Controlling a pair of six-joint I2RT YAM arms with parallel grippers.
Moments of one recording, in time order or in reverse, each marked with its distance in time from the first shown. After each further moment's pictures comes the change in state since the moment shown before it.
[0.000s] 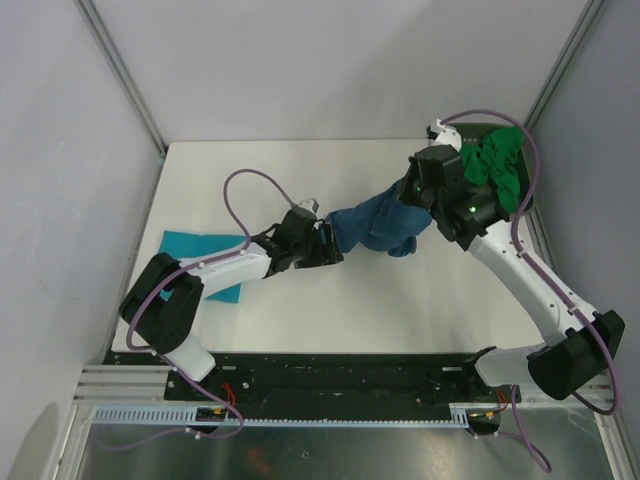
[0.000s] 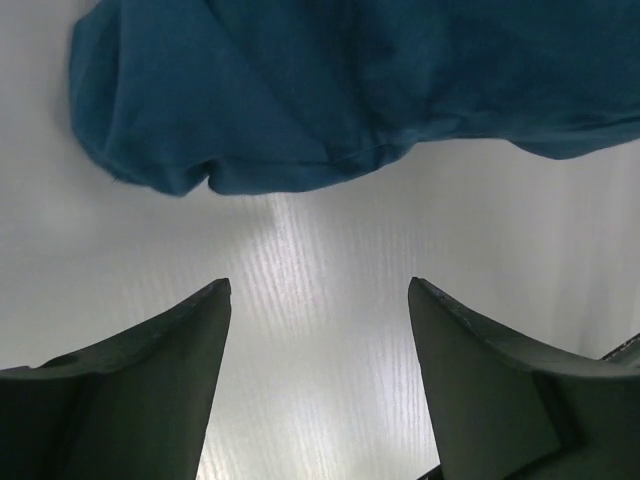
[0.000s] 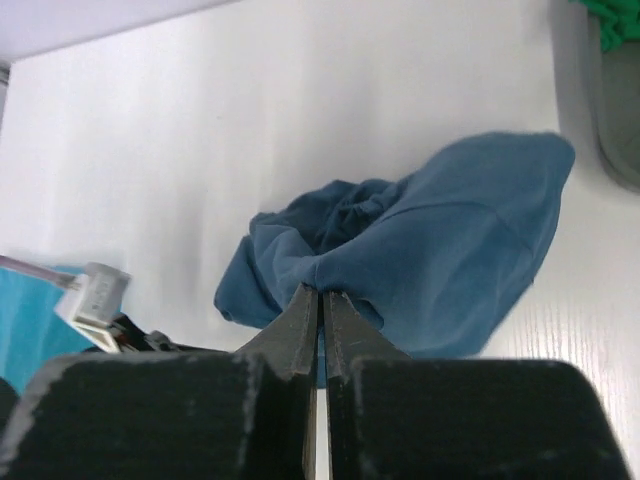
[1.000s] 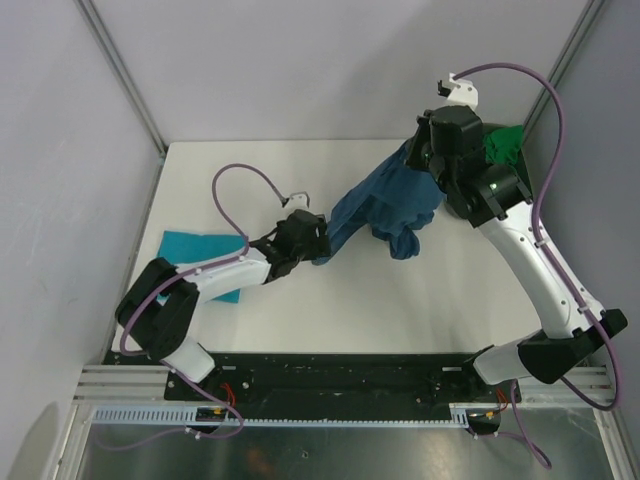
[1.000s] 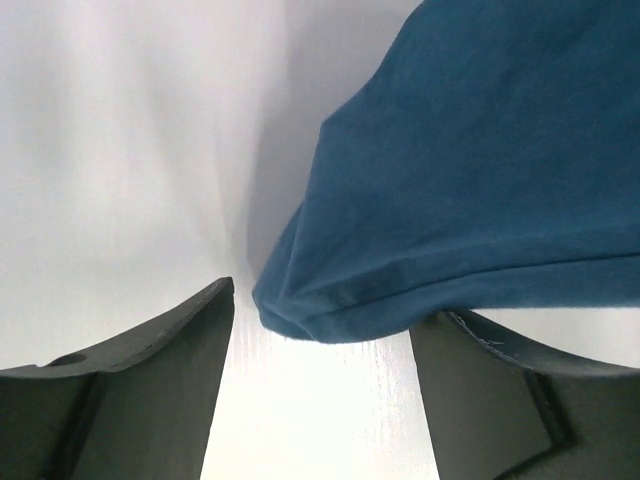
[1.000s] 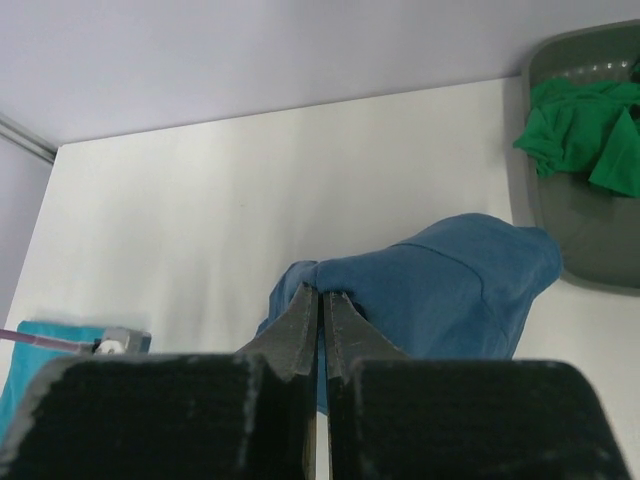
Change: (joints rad) left arm -0.050 -0.009 -0.028 0.082 -0.351 0.029; right arm 0.025 0.092 0.423 -0.171 0.113 -0.107
